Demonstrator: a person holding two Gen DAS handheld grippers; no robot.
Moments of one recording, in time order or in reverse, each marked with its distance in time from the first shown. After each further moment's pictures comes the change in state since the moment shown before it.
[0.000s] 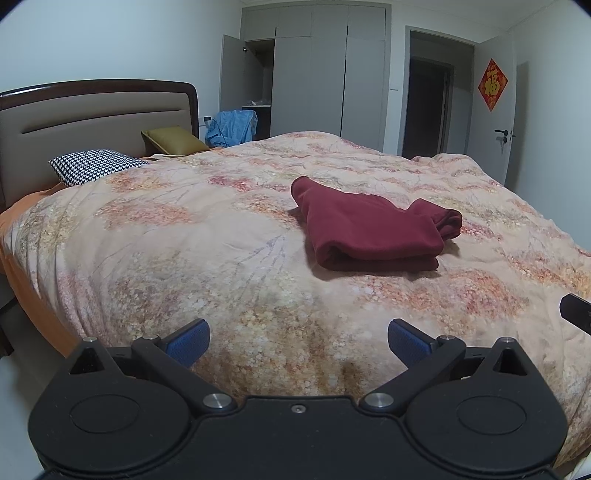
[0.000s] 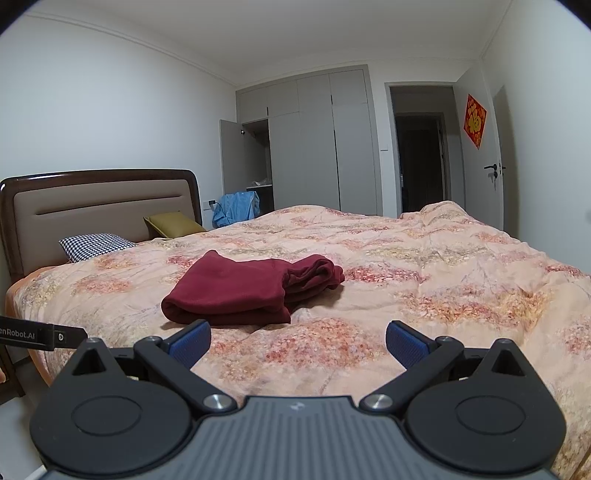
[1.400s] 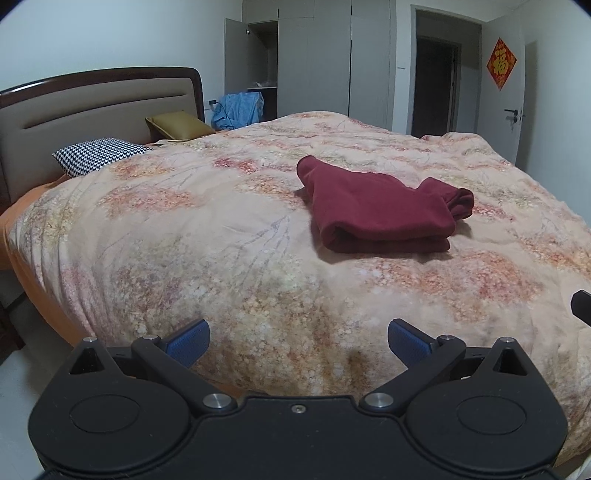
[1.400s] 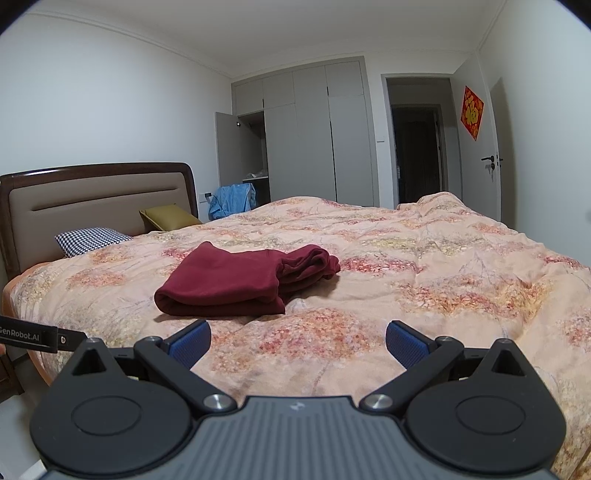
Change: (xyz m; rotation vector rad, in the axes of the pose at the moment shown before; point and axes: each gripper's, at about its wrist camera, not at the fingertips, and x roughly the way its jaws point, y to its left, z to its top) left arm 0.016 -0.007 0.002 0.024 0.073 0.045; right arm 0.007 -0.003 -0.005 0.006 0.030 -0.012
